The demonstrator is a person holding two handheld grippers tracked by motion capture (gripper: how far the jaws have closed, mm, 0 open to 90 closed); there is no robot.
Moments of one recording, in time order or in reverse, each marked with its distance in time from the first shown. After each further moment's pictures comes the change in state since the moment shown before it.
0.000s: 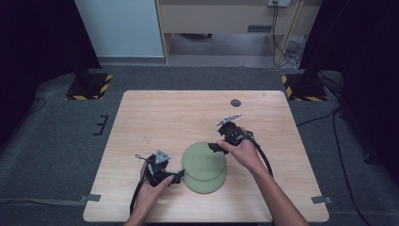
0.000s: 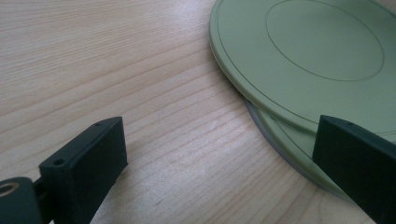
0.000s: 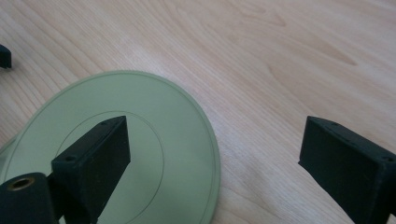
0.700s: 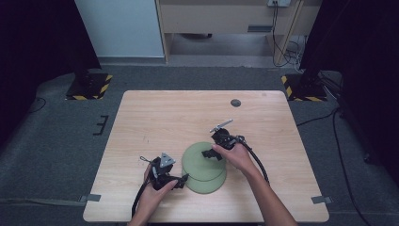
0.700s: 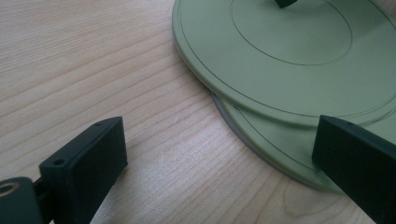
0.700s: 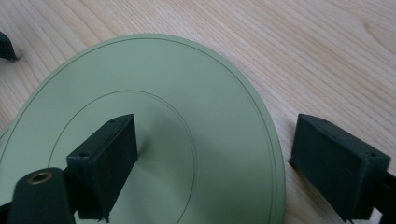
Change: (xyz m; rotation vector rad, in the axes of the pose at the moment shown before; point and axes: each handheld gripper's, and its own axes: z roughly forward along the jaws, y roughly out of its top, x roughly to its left) left arm -0.016 -0.002 0.002 0.024 -0.032 0.056; right arm 0.004 -0.014 0.045 0.078 0.154 0.029
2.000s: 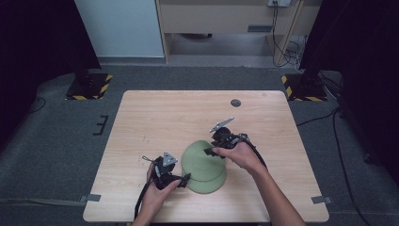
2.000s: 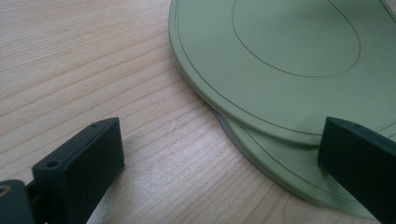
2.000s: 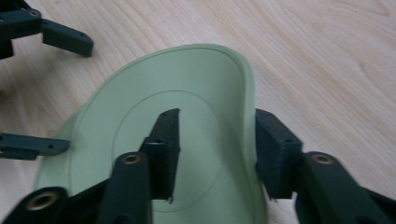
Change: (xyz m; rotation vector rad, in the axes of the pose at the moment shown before) left arm -0.003 0.003 0.007 0.007 0.016 -0.019; right arm 0.021 0.008 -0.039 -0.019 0.022 -0.118
